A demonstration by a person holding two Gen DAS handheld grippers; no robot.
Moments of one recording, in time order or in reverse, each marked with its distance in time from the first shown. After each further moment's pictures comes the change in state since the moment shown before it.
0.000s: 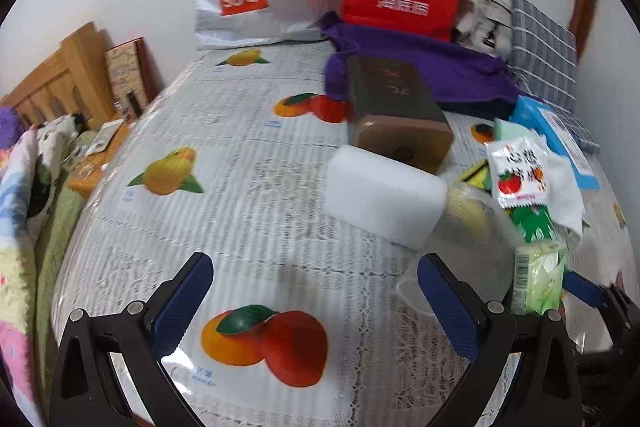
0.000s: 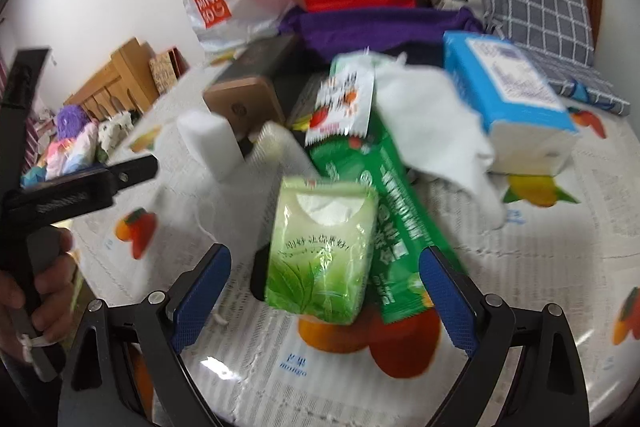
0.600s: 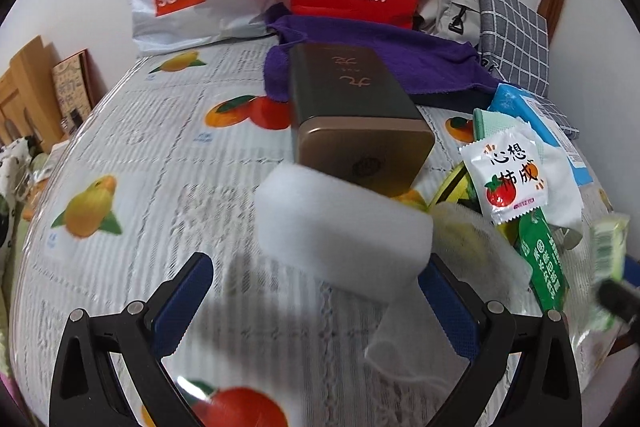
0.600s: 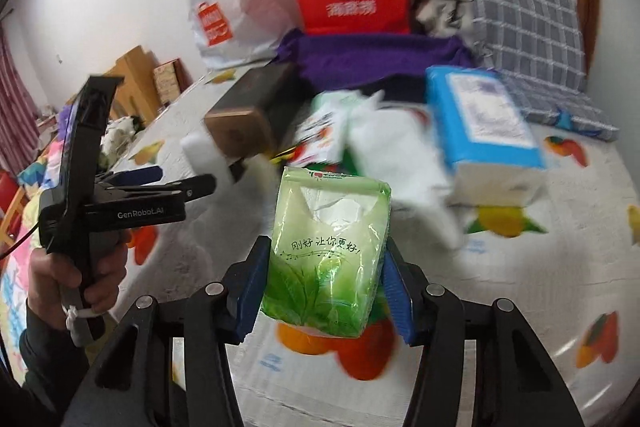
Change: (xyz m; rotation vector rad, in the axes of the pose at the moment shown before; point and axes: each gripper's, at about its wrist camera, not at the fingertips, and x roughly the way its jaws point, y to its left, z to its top) left arm 0.052 -0.018 0.019 0.081 -0.014 -0.125; right arm -0.044 -0.025 0.015 -0.026 -0.087 -0.028
